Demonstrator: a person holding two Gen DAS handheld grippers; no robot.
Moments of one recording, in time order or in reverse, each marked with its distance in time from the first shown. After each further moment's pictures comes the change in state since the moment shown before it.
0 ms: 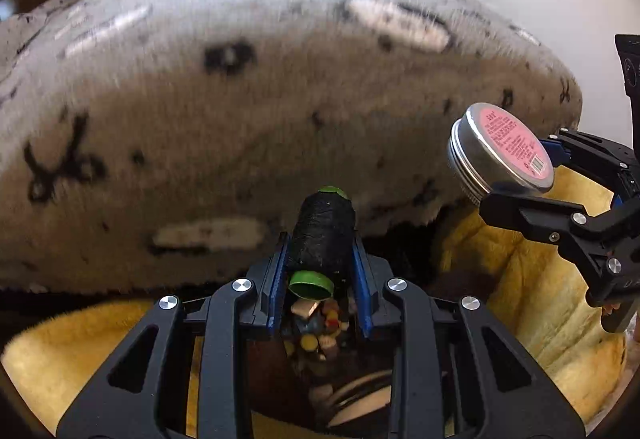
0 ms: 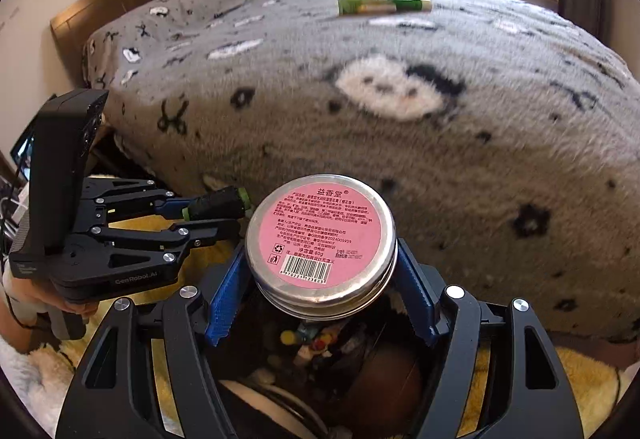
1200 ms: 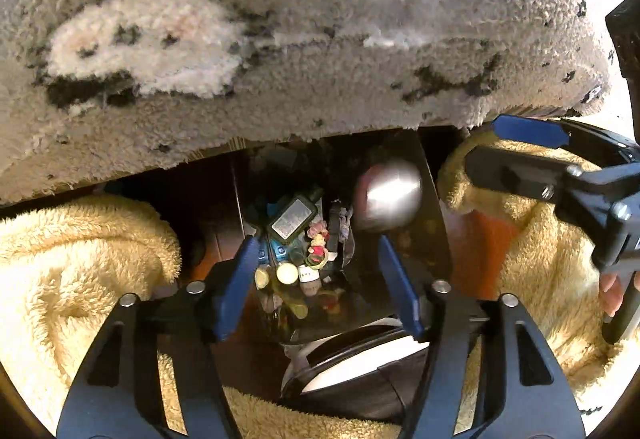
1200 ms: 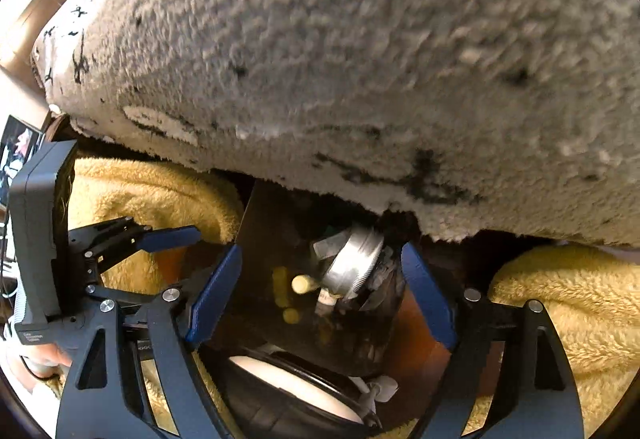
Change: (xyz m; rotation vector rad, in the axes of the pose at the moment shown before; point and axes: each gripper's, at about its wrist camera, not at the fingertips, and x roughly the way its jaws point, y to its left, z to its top) left arm 0.082 0.016 -0.052 -0.113 0.281 -0.048; right arm 0.085 -0.031 -0.039 0.221 0.280 0.026
